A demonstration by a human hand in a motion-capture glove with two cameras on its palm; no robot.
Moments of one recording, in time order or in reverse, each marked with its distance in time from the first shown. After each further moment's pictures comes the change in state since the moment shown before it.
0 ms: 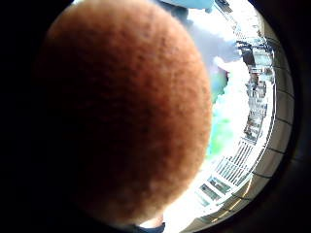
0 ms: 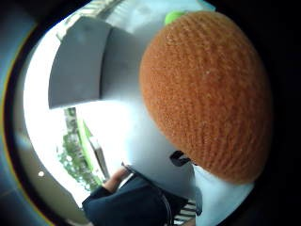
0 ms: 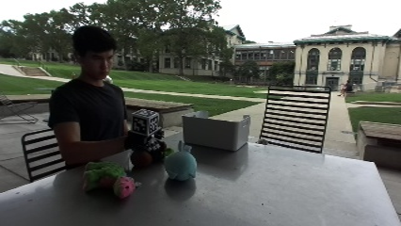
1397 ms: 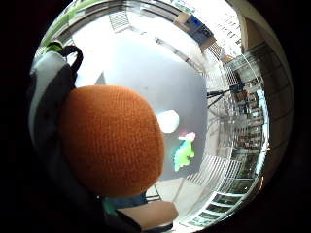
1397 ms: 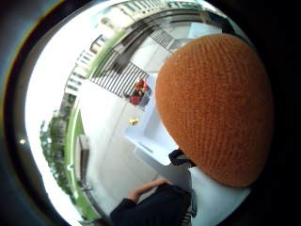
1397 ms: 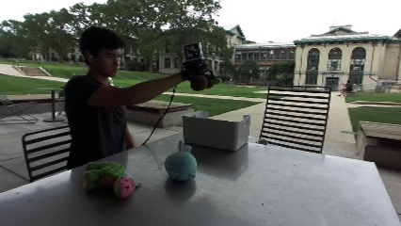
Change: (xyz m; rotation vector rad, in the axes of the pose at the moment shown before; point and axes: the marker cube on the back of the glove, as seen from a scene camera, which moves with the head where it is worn) arm -0.178 -0.114 -0.304 0.344 0.045 -0.149
